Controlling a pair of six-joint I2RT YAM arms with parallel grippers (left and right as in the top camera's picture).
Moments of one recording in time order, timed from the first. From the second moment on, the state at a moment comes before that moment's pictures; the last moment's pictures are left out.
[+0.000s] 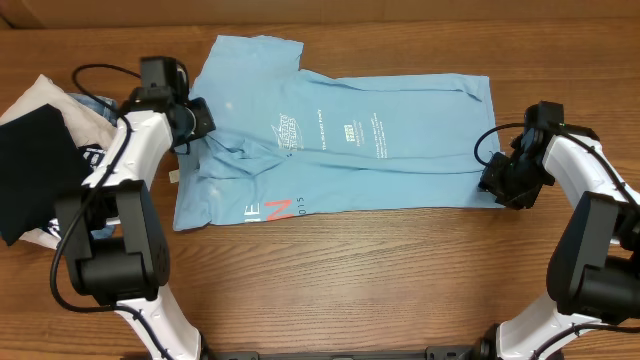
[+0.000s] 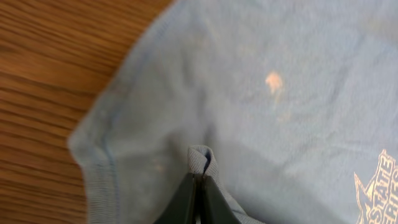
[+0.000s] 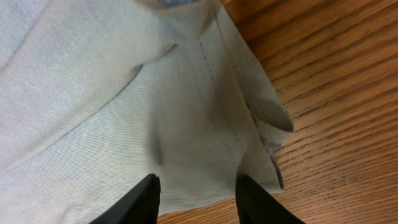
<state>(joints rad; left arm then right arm) 0.08 1.99 1.43 -0.53 0.06 -0.28 -0.23 1.86 1.20 -0.90 -0.12 0.33</state>
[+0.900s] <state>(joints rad) 0.08 1.99 1.43 -0.97 0.30 -0.34 -0.23 1.86 1.24 -0.84 -0.12 0.33</state>
